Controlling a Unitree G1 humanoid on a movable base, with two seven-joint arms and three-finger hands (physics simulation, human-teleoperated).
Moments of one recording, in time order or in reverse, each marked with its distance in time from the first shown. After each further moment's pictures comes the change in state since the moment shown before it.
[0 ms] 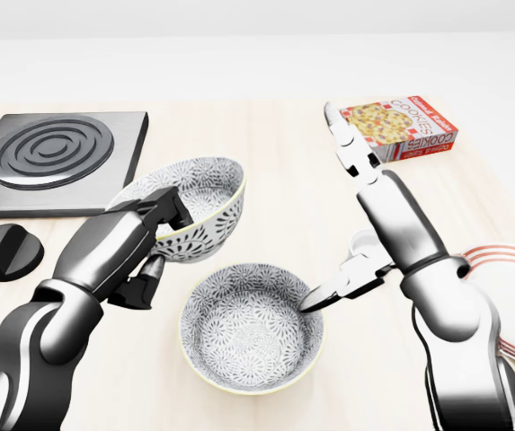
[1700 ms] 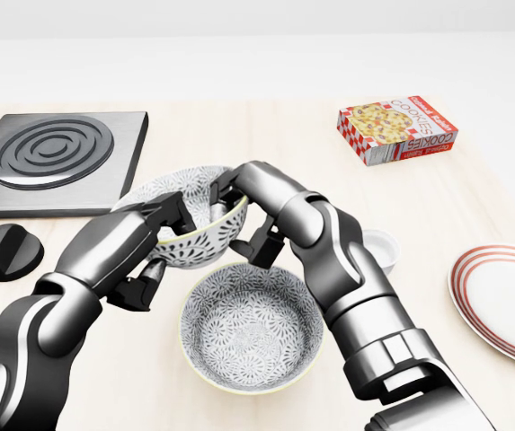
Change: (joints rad) left arm -0.027 0.016 0.001 0.028 -0.017 0.000 -0.069; right arm -0.596 0.148 0.116 0.957 -0.271 0.000 0.022
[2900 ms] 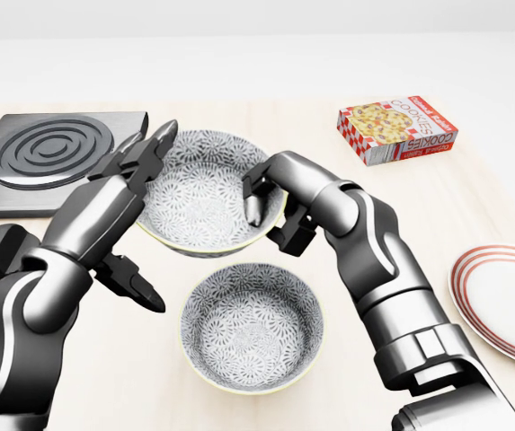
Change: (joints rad) left arm -0.071 0.001 0.038 0.001 -0.087 0.000 0.062; right arm 0.008 -0.092 -0.006 -0.044 -0.005 0.000 0.057
